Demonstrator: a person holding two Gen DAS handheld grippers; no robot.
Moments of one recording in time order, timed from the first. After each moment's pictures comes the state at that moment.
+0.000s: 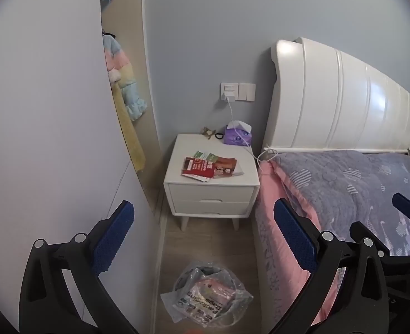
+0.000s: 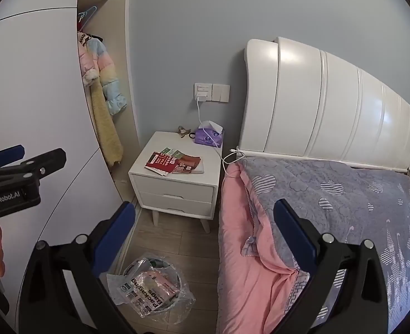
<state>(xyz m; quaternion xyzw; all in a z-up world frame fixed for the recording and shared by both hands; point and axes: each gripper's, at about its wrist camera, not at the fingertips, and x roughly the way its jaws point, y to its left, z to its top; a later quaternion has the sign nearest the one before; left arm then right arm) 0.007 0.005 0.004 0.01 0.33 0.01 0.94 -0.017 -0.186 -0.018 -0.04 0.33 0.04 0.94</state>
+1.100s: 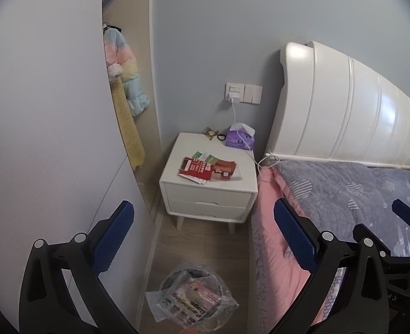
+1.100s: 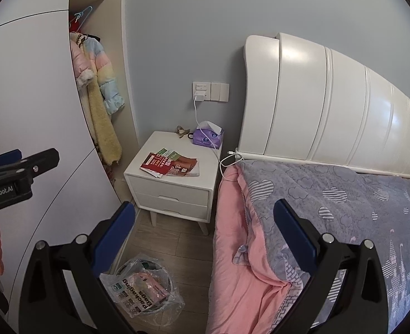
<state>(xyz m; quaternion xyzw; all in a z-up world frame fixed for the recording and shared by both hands) 0.036 -0.018 0.007 -0.02 0.34 0.04 0.94 0.015 -0.225 -0.016 -0.05 0.31 0.07 0.95</state>
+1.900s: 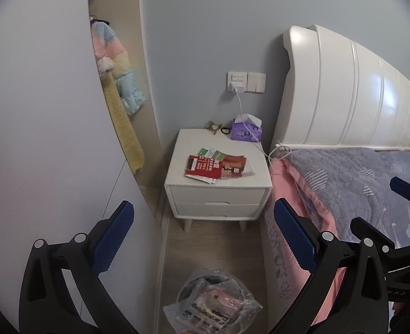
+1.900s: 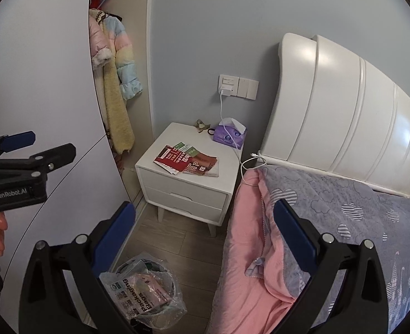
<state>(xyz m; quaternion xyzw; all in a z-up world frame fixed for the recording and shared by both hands) 0.095 0.029 -0.034 0.02 0.35 0.01 0.94 0.070 -0.168 -0.052 -0.09 0.36 0.10 0.92</state>
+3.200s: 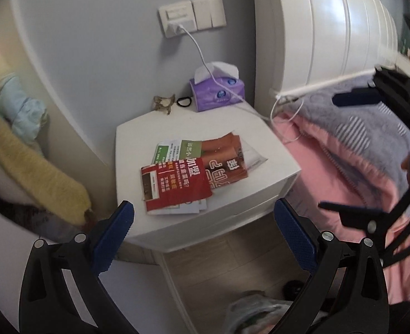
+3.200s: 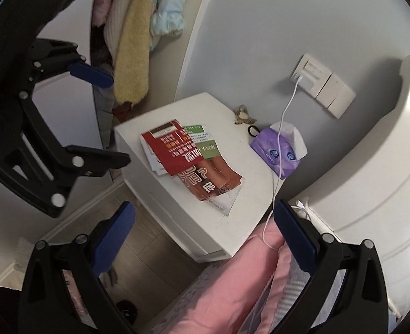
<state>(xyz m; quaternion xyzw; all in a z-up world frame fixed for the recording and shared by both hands) 0.366 0.009 -0.220 0.16 0.42 -0.14 0.88 0.322 -0.129 -0.216 -0.28 0.36 0.25 0.85</state>
